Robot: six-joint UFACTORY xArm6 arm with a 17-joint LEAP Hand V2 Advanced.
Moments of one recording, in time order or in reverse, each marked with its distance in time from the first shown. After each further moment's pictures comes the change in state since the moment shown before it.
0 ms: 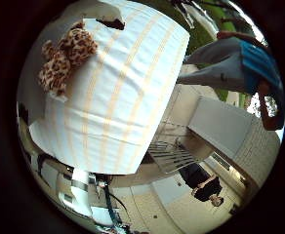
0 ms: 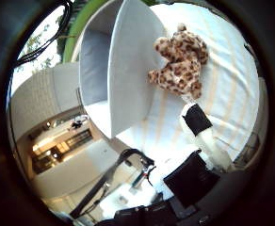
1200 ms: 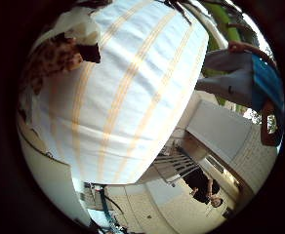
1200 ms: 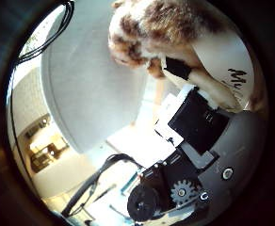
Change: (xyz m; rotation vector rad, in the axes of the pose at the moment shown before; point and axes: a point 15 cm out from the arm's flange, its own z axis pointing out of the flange) arm -0.019 0.015 0.009 0.058 0.061 -0.016
